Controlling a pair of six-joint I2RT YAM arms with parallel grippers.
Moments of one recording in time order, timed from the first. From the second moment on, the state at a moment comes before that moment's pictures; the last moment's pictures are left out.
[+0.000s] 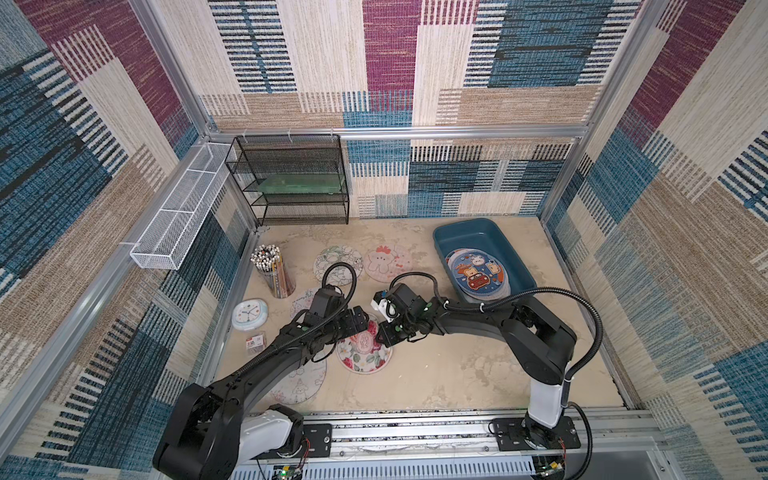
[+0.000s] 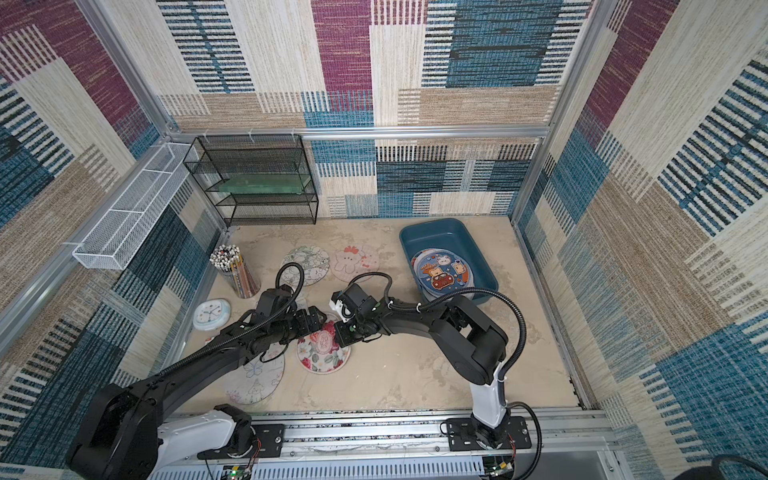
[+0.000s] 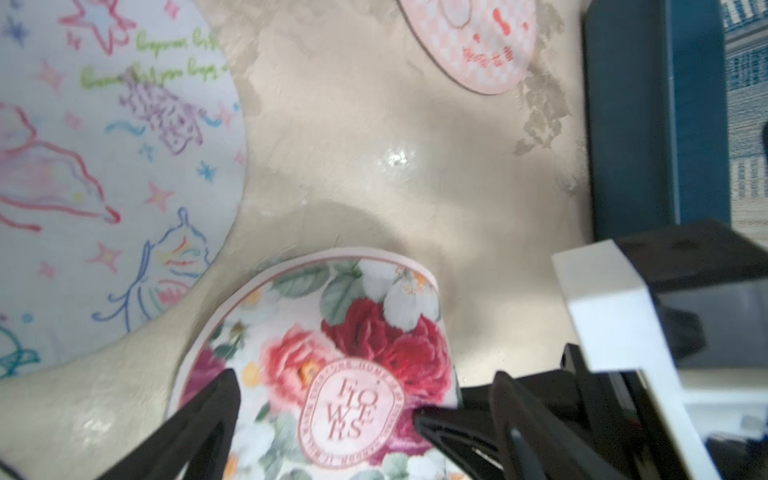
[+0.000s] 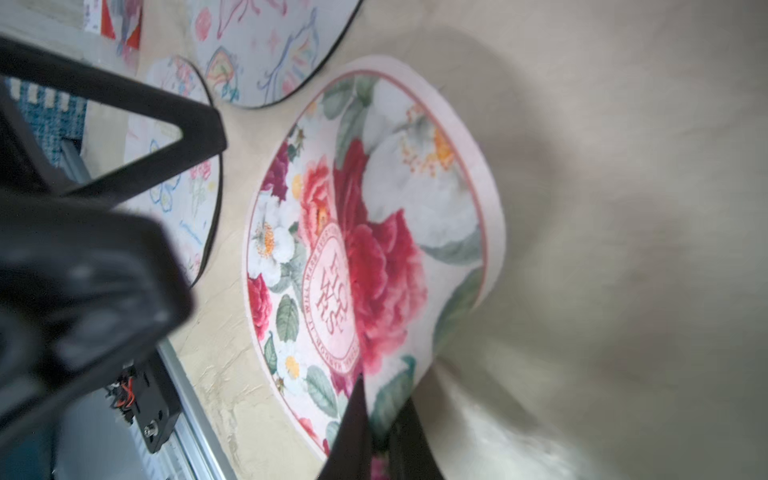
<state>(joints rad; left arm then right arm) -0.42 1.20 0.62 -0.26 0.14 -0.70 0.86 1.89 1.17 -0.28 -0.34 0.44</state>
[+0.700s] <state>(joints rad) -0.42 1.34 0.66 -0.12 0.19 -0.64 0.38 1.66 1.37 -0.40 -0.21 0.35</state>
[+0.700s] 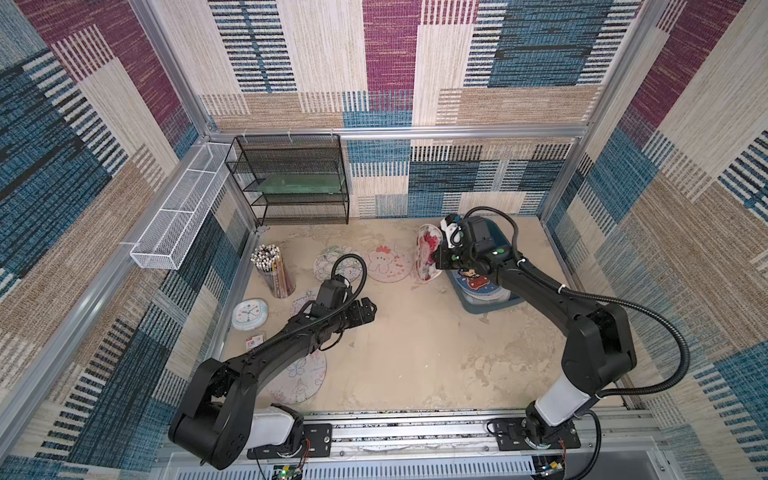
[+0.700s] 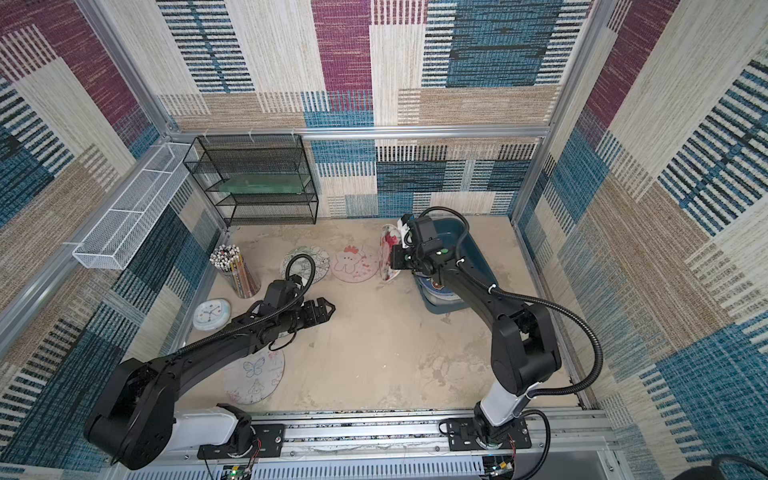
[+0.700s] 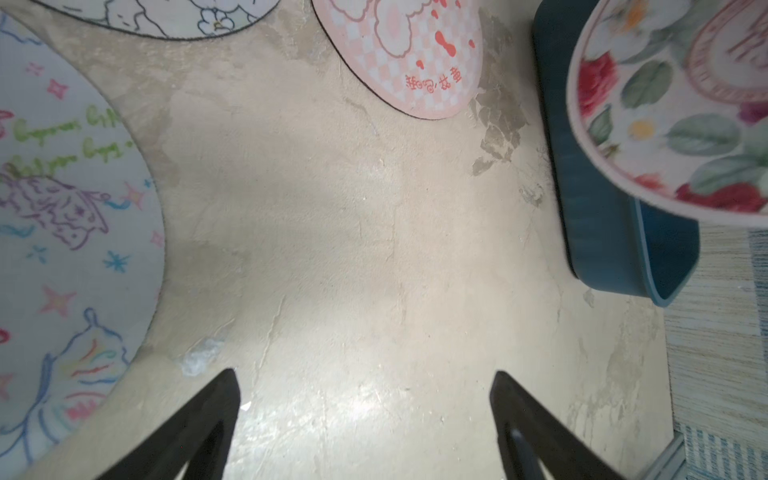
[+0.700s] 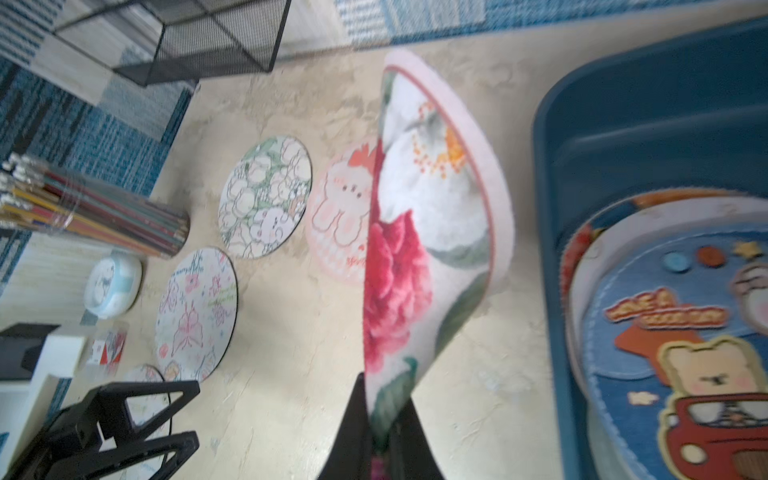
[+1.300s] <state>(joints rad) -0.42 1.41 0.72 -0.09 0.21 -0.62 0.12 1.75 1.38 -0.35 -0.24 0.36</state>
